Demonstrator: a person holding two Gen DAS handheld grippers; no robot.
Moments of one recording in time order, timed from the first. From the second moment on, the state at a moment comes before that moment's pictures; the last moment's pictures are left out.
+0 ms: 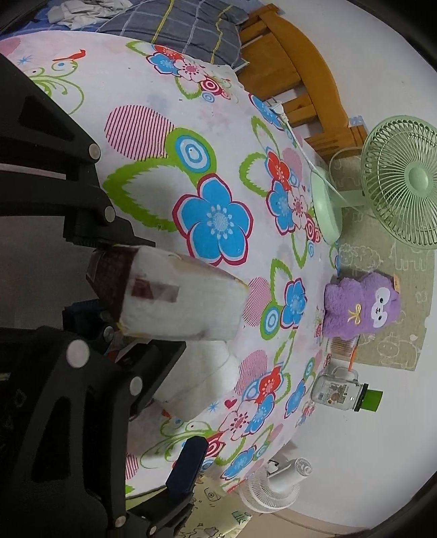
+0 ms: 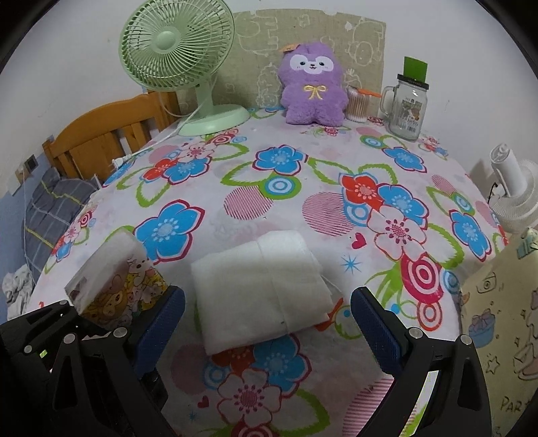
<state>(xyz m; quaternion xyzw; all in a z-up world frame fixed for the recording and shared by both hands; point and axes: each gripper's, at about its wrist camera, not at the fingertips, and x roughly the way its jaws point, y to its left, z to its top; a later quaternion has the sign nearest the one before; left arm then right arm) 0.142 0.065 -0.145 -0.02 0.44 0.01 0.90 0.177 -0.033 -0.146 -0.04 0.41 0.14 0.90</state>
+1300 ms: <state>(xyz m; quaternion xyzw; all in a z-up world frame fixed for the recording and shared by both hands) 0.135 0.043 -0.143 0.00 0.44 -0.01 0.90 0.170 -0.040 -0.150 -0.02 0.42 0.16 0.89</state>
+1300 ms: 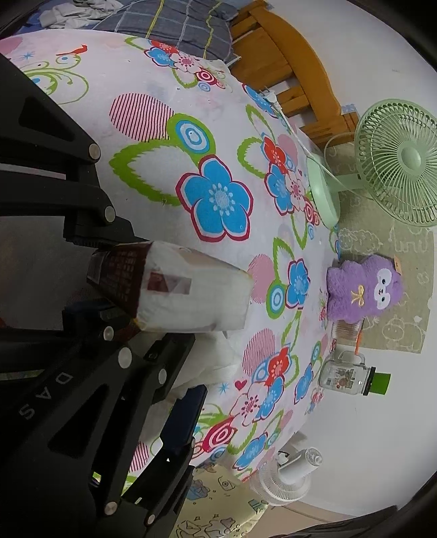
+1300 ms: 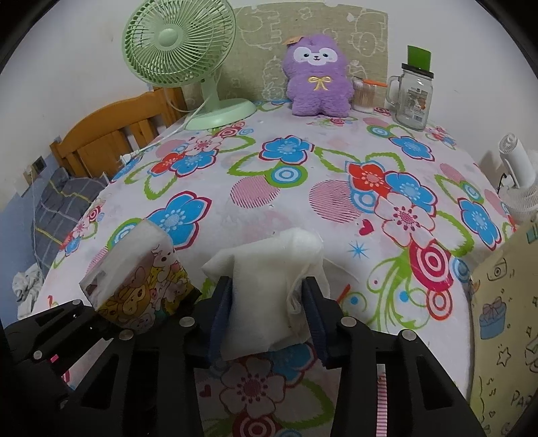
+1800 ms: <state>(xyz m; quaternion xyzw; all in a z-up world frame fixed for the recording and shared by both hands) 0.114 0.025 -0.129 0.01 0.42 -0.01 0.91 0.145 -0.058 -0.136 -0.01 0.41 0.16 0.90</state>
